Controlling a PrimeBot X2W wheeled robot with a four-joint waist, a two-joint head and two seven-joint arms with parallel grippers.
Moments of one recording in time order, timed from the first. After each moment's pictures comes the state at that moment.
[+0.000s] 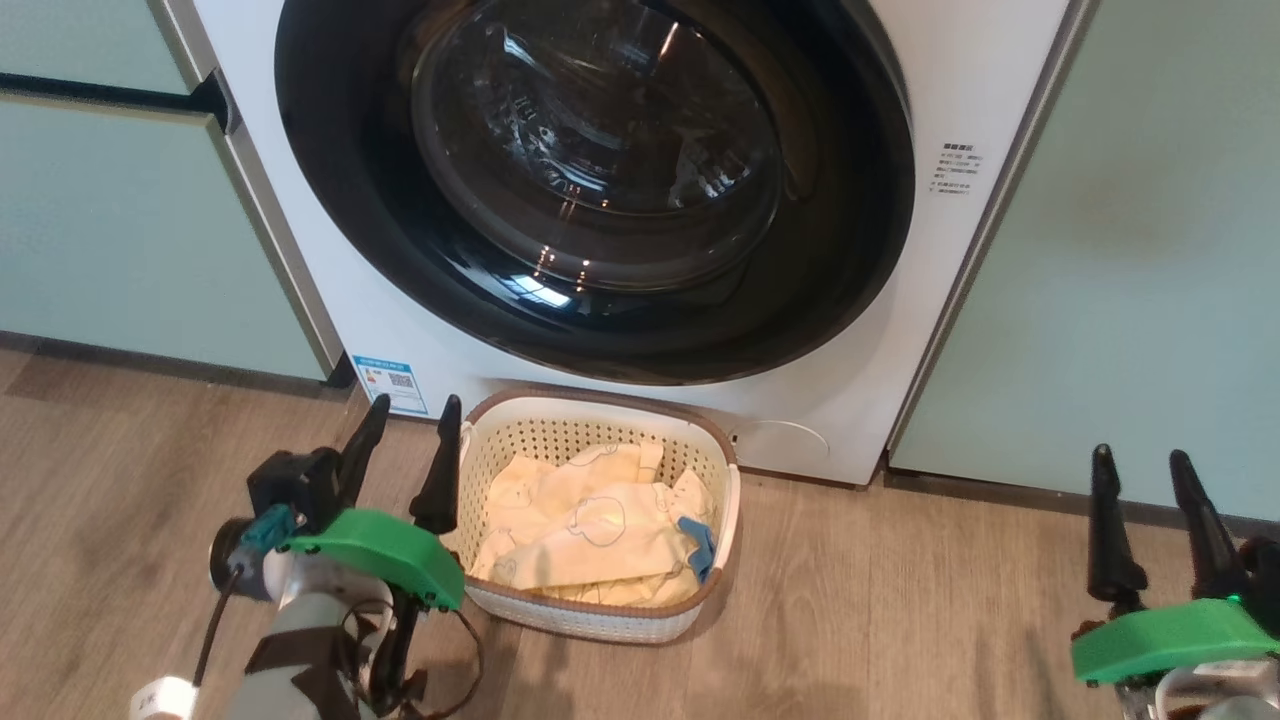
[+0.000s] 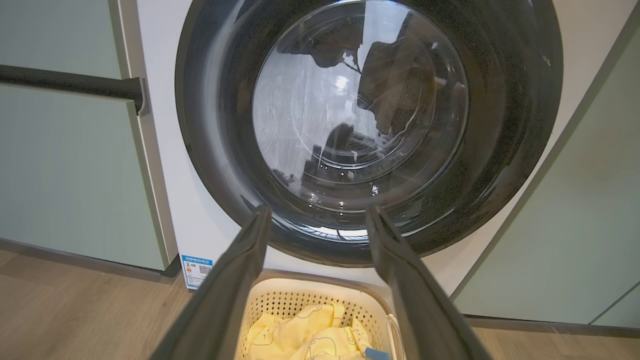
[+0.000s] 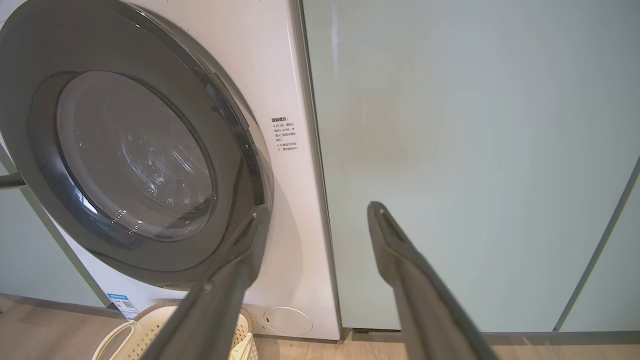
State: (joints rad) left arm -0.21 0.03 0.02 0.38 -0.21 -0.11 -0.25; right arm -0.03 -0.04 -0.02 0.18 0.18 0.13 -0.25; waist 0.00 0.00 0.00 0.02
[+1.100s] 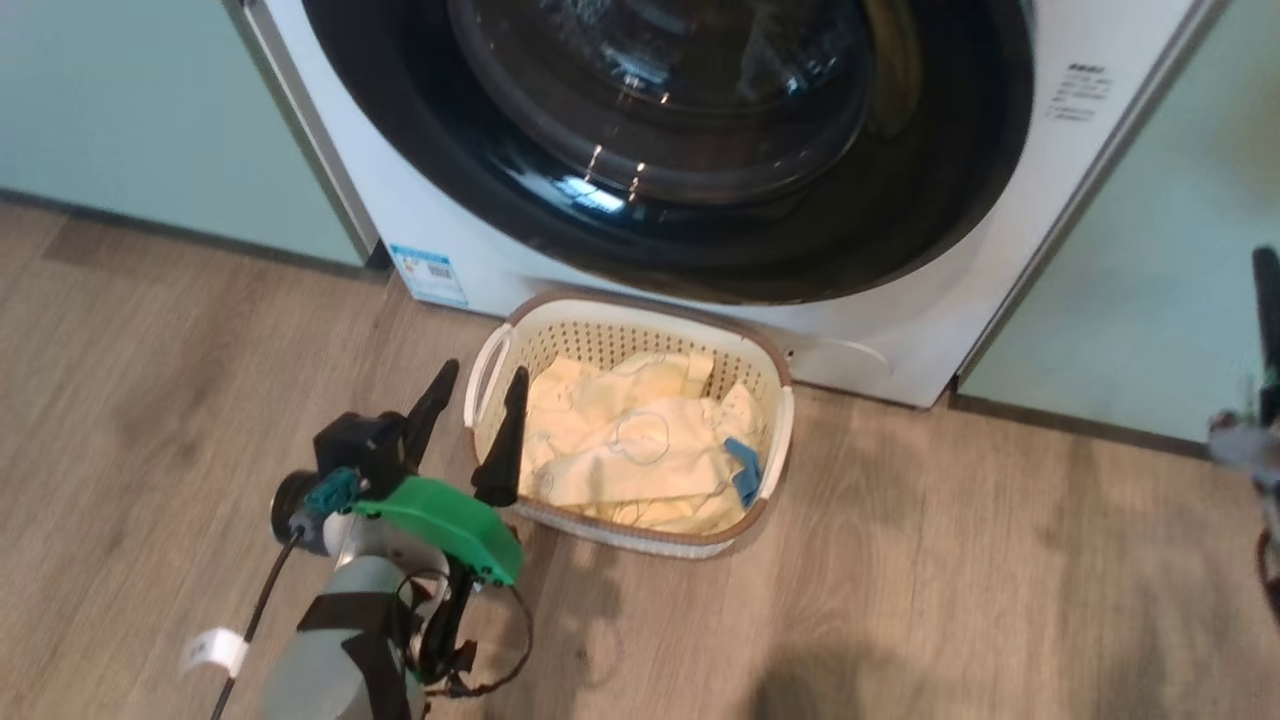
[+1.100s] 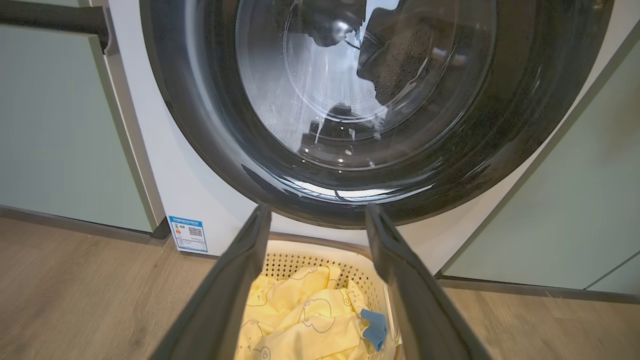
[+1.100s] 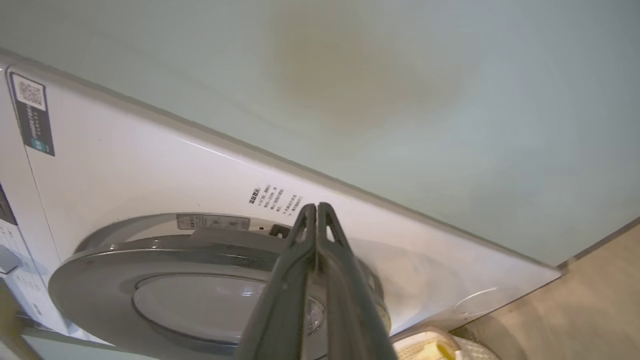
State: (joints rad) left arm -0.28 0.03 -0.11 0.39 -0.26 -0.08 -0.25; right arm -0.51 -0.25 0.11 0.54 1.40 0.13 -0.07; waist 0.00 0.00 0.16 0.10
